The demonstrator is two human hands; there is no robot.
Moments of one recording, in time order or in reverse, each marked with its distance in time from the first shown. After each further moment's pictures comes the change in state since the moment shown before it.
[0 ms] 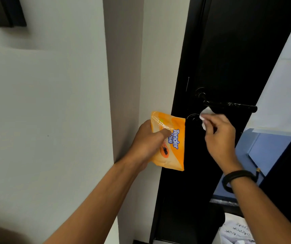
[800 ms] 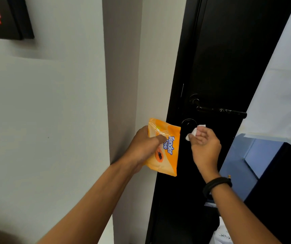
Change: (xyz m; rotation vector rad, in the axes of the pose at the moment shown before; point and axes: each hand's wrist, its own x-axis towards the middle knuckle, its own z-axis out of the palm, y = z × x) left_hand 0.002 -0.004 0.001 0.051 -0.021 -0.010; right_hand -0.026 -0.013 0.021 0.228 0.078 0.413
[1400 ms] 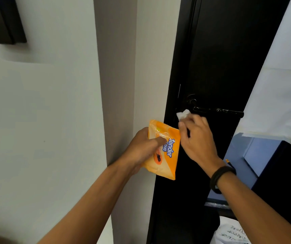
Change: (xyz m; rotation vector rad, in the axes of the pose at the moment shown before) left_hand 0.006 -0.002 0.001 0.028 -0.034 -0.005; right_hand 0.017 -0.035 -0.004 -0.541 -0.210 -0.584
